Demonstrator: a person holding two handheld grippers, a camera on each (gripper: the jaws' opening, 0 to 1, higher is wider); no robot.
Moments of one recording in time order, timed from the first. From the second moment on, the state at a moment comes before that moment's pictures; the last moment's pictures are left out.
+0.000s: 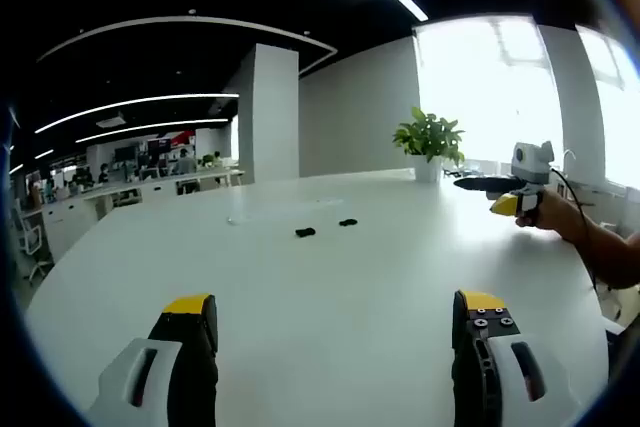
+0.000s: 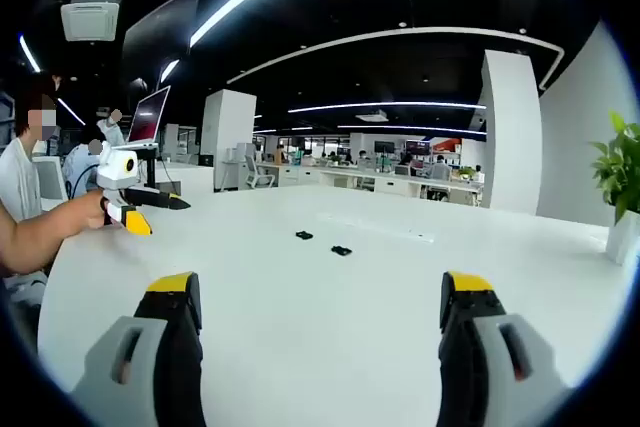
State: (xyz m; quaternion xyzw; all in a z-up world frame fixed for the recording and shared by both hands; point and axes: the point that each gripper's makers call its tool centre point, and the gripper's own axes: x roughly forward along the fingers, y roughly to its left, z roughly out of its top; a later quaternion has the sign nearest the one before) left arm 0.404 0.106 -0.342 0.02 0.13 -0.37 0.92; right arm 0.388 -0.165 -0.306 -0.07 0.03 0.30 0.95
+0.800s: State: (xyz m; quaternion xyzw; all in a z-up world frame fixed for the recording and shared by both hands) left arm 0.409 0.092 -0.314 -0.02 0.11 -0.39 0.91; right arm 0.390 -0.161 -0.299 -0.06 0.03 0.31 0.95
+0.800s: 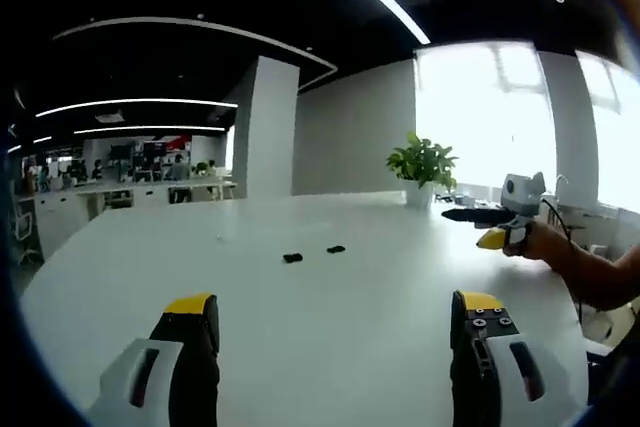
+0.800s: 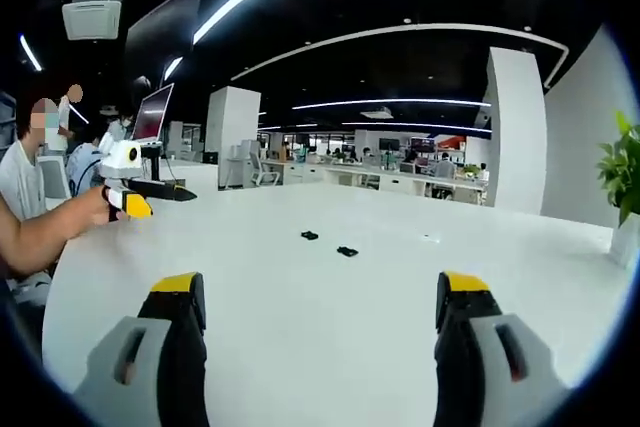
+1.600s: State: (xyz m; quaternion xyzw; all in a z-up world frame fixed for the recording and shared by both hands) left arm 0.449 0.077 -0.302 0.01 0.12 -0.39 0.91; right arm 0.419 -0.166 -0.300 -0.07 0.07 0.30 0.95
